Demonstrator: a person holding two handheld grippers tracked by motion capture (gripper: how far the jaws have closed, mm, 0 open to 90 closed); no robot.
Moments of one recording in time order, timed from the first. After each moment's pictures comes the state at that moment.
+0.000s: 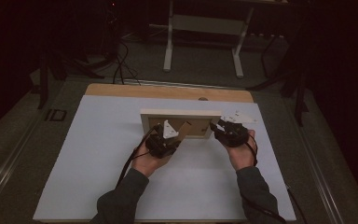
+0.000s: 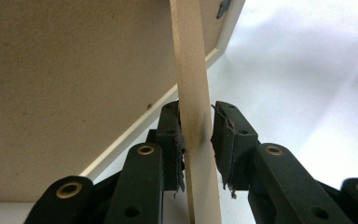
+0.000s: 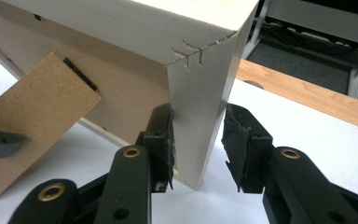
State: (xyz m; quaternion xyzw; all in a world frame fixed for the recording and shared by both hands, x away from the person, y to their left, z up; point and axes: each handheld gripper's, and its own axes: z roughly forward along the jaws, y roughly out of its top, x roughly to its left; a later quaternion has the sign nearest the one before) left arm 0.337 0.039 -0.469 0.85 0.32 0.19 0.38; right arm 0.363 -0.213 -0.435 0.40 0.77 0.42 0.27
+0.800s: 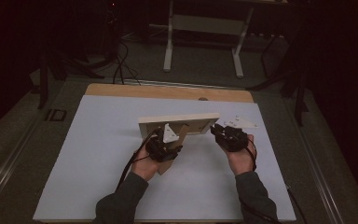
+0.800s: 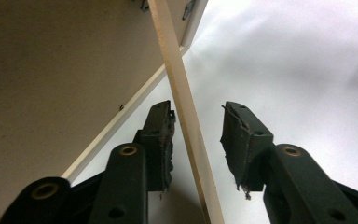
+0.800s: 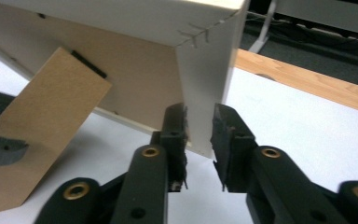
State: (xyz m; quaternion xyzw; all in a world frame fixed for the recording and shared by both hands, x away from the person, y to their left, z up) left arm 0.327 0.041 -0.469 0.85 0.32 0.18 0.39; right arm 0.353 -0.214 -0.443 0.40 0.76 0.44 0.25
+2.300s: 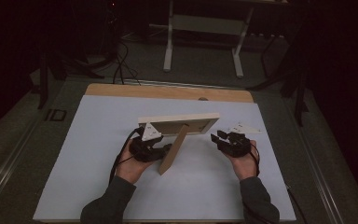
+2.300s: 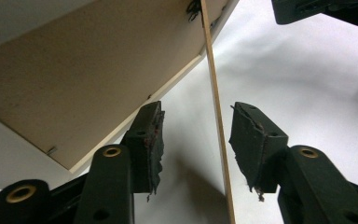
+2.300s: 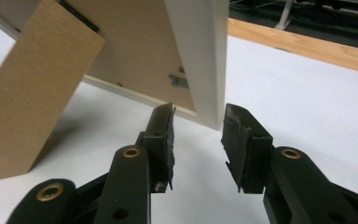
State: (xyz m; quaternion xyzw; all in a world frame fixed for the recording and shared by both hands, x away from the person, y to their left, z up) left arm 0.311 0.081 -0.451 0.81 0.35 0.18 0.42; right arm 0.354 -0.234 -0.468 0.41 0.77 0.44 0.21
